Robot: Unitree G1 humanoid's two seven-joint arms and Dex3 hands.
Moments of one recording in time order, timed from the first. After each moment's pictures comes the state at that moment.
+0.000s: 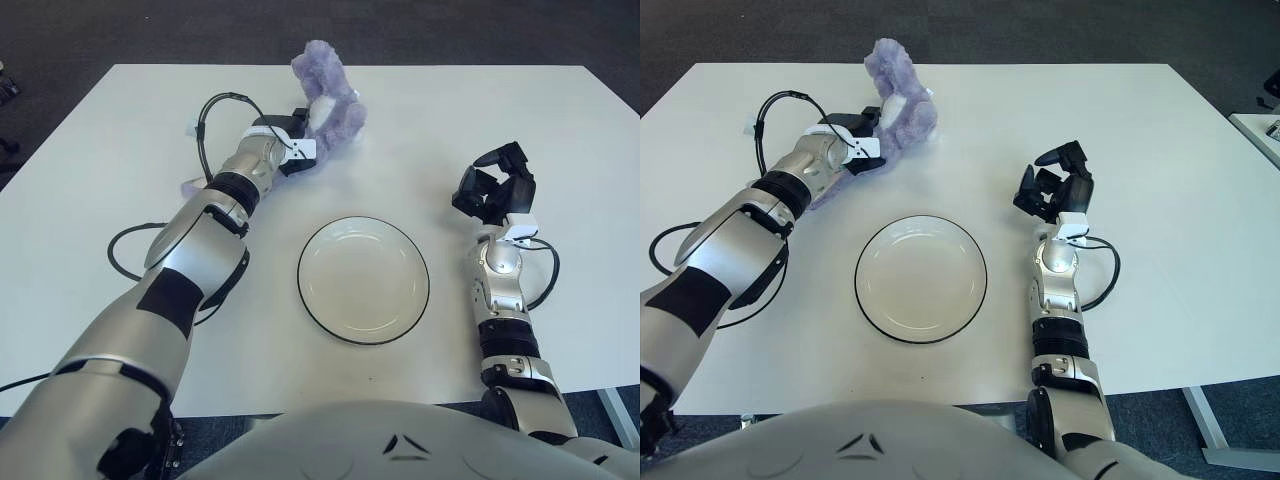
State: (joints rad) left arm -1.09 0.20 -0.61 1.25 0.71 -0.04 -0.03; right arm -0.22 -0.03 -0.19 0.34 -0.02 -0.47 -0.28
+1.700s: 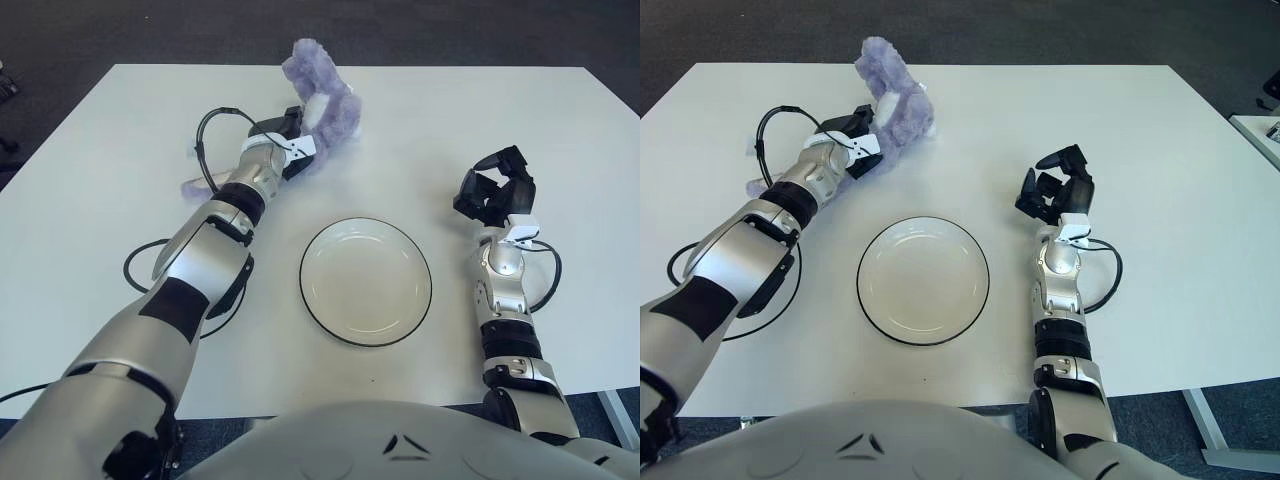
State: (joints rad) left arm -1.01 0.17 -0.48 1.19 0.62 0.05 0.15; right arm -0.22 -0.04 -0.20 0.36 -0.02 -0.45 -0.26
